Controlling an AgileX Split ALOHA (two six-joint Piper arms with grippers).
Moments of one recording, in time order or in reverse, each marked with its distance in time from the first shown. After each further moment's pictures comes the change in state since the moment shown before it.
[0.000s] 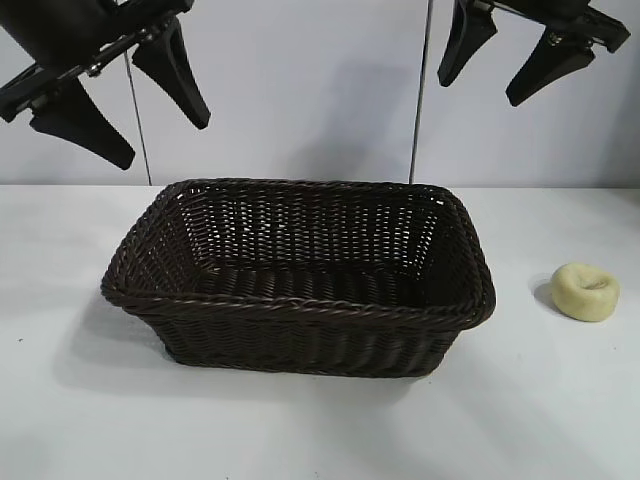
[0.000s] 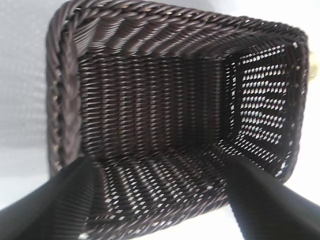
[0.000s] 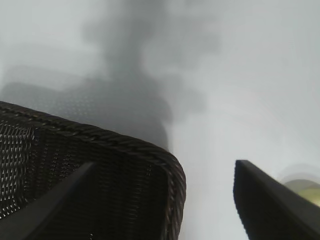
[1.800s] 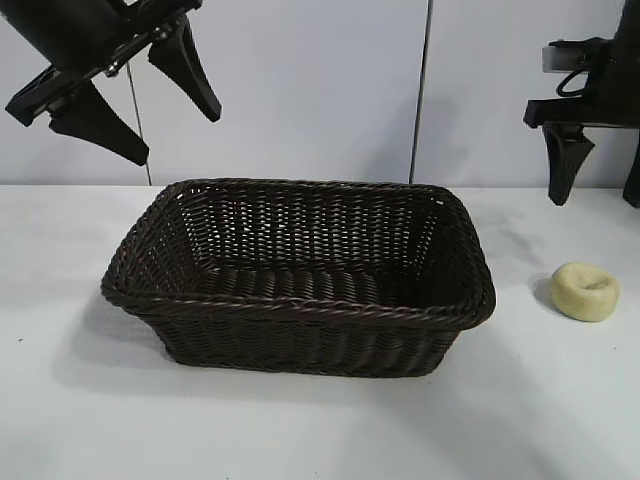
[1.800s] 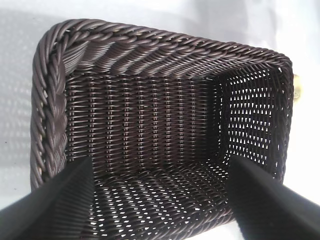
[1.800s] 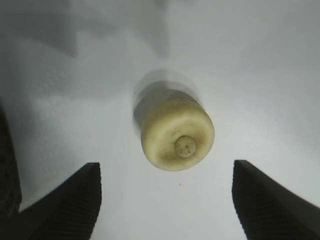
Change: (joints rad) left arm 0.000 0.000 0.000 -0.004 -0.008 0.001; right arm -0.133 0.164 0.102 -0.268 0.199 0.068
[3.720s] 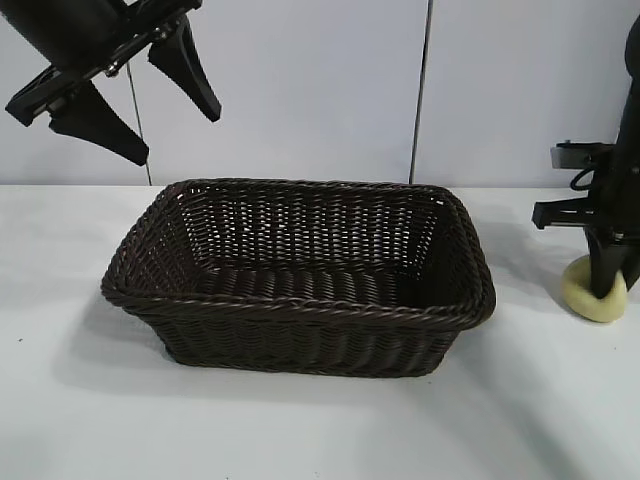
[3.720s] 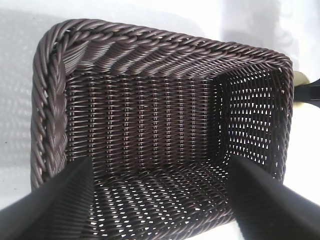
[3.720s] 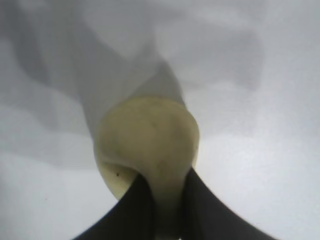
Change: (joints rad) left arm 0.000 0.000 0.000 0.000 0.000 0.000; right arm -0.041 0.018 0.132 0.008 -0.231 0.038
